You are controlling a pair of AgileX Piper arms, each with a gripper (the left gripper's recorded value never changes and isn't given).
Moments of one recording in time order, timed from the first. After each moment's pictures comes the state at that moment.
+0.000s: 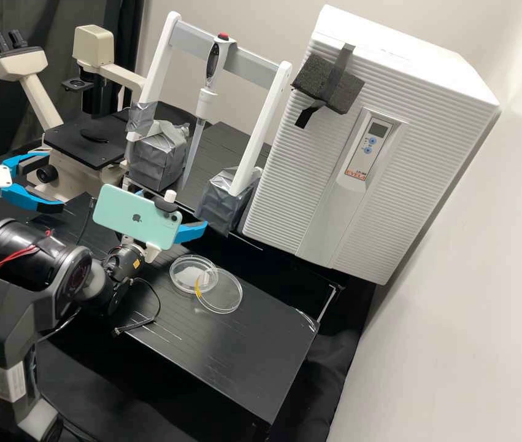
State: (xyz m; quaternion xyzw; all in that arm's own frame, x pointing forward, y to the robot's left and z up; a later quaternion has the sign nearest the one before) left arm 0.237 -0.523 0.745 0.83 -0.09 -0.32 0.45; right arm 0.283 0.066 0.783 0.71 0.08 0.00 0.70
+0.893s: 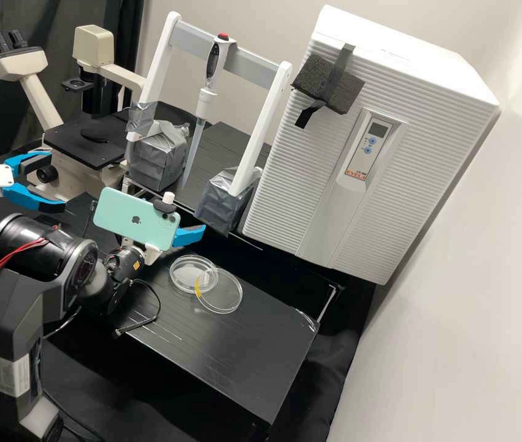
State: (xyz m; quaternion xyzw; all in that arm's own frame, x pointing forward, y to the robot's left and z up) left arm 0.237 -0.528 0.744 0.83 -0.09 -0.32 0.45; right arm 0.289 0.063 0.777 0.70 0.07 -0.01 0.71
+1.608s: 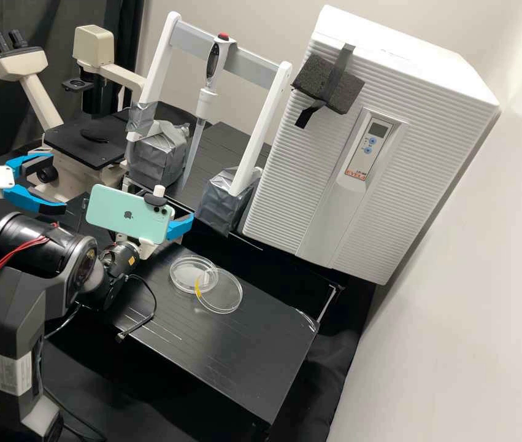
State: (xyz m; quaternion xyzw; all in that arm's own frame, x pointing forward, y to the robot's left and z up) left arm 0.236 -0.529 0.742 0.83 -0.09 -0.32 0.45; right arm 0.291 0.074 0.768 0.68 0.09 0.00 0.73
